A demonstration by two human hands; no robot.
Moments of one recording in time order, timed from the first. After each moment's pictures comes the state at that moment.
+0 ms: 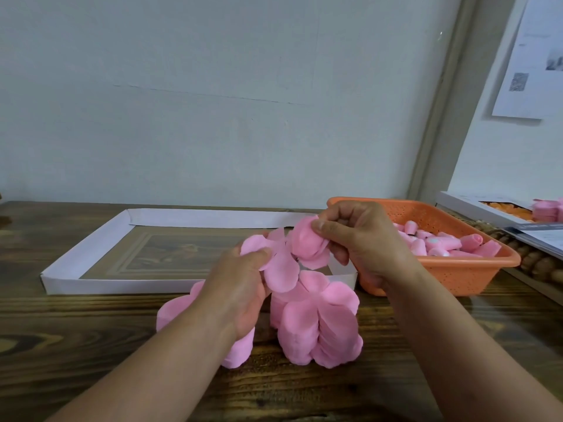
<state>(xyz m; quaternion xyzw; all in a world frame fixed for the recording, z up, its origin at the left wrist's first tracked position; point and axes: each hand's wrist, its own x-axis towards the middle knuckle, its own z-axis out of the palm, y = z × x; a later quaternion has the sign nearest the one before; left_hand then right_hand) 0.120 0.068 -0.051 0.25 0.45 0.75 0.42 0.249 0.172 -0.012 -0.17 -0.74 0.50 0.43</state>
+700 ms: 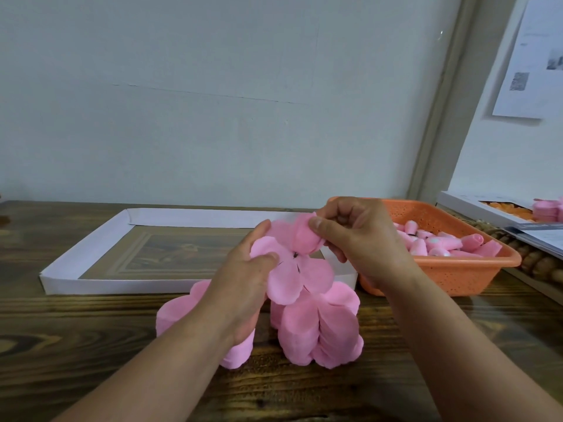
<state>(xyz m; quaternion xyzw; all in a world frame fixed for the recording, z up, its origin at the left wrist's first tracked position) 0.120 0.065 -0.055 0.36 0.53 0.69 0.35 0.248 0.162 -0.006 -0.18 -0.77 0.43 0.44</state>
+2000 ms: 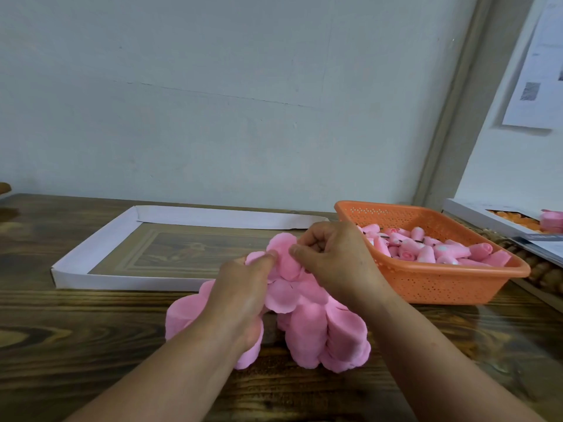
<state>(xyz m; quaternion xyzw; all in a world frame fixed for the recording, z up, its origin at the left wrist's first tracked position) 0.119 0.062 -0.056 0.20 0.57 0.71 0.36 0.224 0.130 -0.013 -0.29 -0.84 0.30 0.36</state>
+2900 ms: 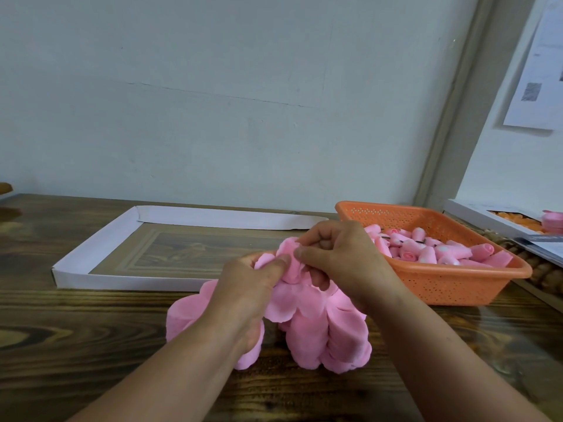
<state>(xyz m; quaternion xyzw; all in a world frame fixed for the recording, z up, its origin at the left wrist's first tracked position) 0.123 0.058 -0.058 0.28 0.56 0.70 0.34 0.232 0.130 -0.008 -0.25 -0.79 0.44 0.33</state>
